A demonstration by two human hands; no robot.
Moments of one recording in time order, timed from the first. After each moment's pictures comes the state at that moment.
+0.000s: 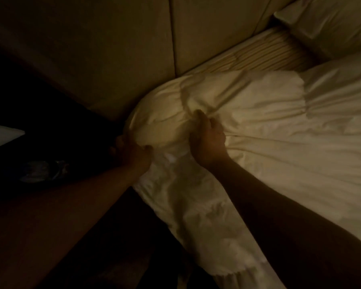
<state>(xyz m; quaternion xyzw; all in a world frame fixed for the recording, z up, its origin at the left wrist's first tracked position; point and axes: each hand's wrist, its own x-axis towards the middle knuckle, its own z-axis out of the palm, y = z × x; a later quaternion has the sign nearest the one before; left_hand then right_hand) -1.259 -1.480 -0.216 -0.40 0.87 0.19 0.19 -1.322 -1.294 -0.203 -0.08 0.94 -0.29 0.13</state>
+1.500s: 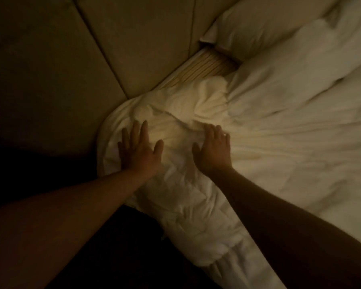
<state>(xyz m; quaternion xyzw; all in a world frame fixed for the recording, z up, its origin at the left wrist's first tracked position) -1.324 -1.393 -0.168 -0.11 0.97 0.17 0.13 -1.324 -1.203 -0.175 0.07 0.97 -0.20 0.15</state>
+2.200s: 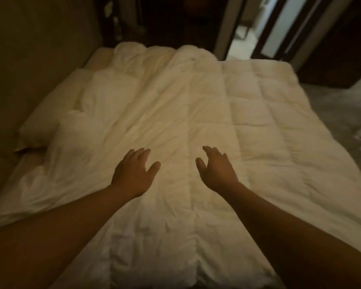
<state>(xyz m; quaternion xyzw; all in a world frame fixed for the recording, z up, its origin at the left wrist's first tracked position) -1.142 -1.015 0.098 0.39 0.89 0.18 0.16 -0.972 -0.849 0.115 0.38 0.90 -0.20 -0.06</state>
